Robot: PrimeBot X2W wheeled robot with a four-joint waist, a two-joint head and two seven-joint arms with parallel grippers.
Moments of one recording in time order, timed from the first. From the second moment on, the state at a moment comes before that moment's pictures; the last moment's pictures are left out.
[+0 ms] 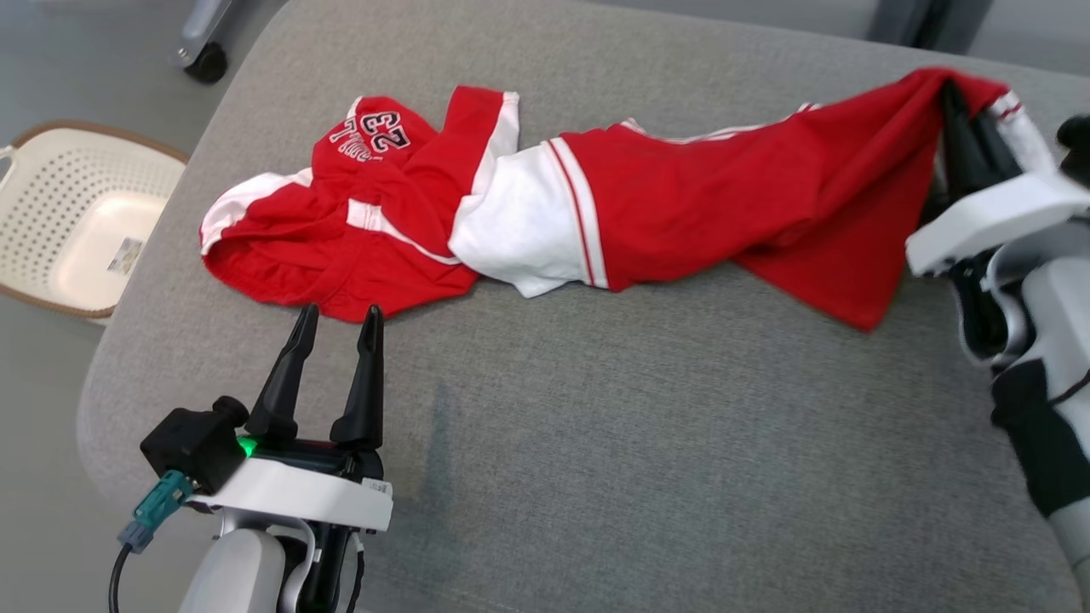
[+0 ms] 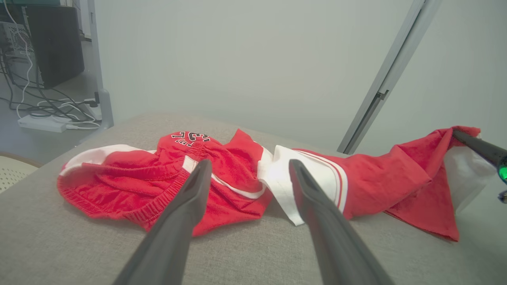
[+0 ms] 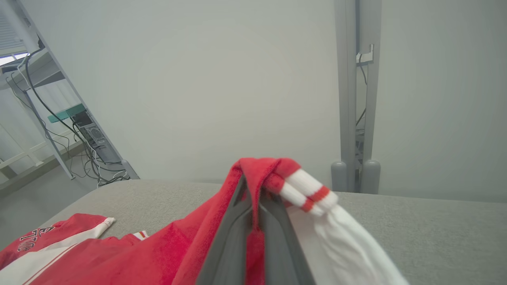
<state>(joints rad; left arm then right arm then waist) -0.18 0.07 -0.15 0.17 -0.46 -0.13 -0.26 -0.80 -0.24 0.27 0.76 0.53 0.13 -0.26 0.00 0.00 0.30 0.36</state>
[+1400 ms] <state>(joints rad) -0.14 0.11 -0.18 0.20 -0.43 -0.13 -0.26 -0.68 -0.28 0.43 0.78 0.72 0.13 -0.26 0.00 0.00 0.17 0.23</state>
